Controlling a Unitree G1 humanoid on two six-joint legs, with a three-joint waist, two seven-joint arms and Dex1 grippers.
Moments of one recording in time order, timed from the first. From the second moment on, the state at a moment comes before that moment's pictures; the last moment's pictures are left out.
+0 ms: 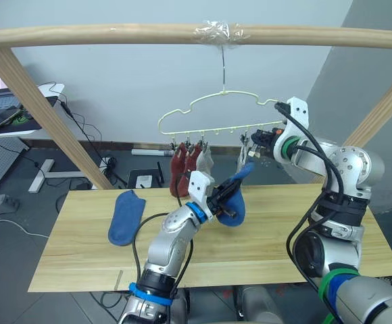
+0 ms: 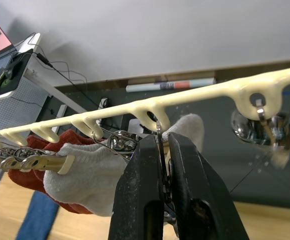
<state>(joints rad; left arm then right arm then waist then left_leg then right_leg) -0.27 -0.06 -0.16 0.11 -0.32 0.17 -0.58 -0.88 -0.09 -0.44 -0.12 0.49 1.47 -0.04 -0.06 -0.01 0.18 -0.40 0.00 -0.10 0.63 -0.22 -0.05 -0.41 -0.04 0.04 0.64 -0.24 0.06</state>
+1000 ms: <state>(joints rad) -0.31 -0.07 -0.19 0.21 -0.28 0.06 -0.61 -0.94 -0.02 -0.54 -0.16 0.43 1.58 -0.07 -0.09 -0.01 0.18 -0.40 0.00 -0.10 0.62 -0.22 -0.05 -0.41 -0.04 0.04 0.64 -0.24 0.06</state>
